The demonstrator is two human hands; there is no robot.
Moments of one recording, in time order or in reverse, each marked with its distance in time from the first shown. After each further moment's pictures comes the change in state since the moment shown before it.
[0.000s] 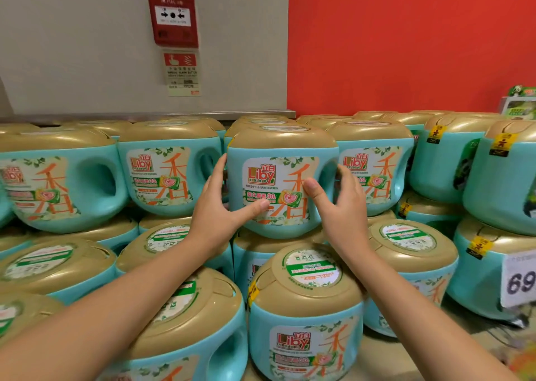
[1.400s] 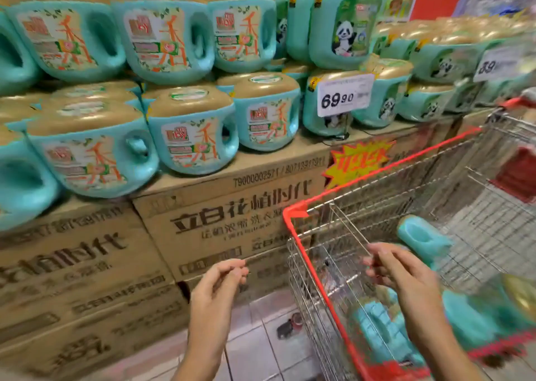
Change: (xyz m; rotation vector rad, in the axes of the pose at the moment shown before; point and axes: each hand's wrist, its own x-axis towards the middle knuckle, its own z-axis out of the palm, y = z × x) left_hand -0.447 0.108 0.114 -0.372 -0.031 -0.658; right_hand -0.386 0.071 -0.337 0.328 0.045 0.623
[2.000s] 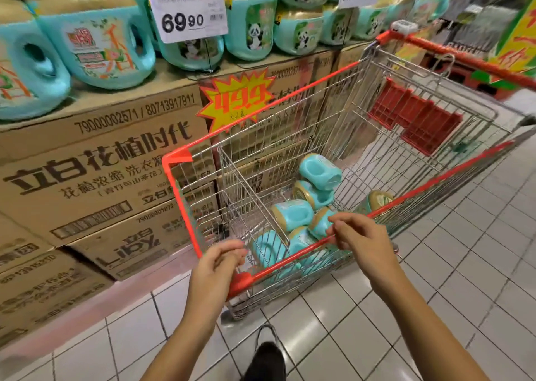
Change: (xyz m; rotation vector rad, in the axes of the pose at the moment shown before) left_hand -0.124 -0.062 0.194 0.071 -0.276 -0.216; right_hand -0.027 0.007 -0.218 -0.188 0.053 0.225
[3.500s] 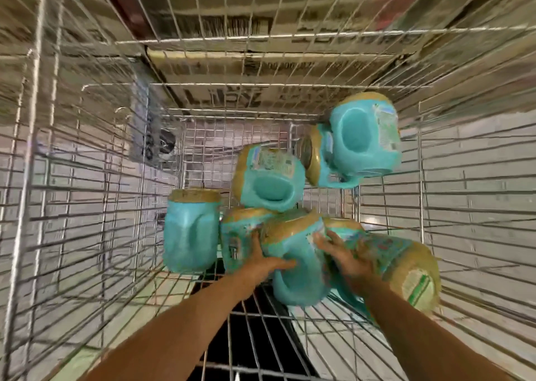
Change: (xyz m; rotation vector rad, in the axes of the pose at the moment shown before) left_hand 0.268 -0.257 0.326 -0.181 0.046 -0.884; right_hand 0.386 0.305 -0.089 -0.206 -0.500 0.967
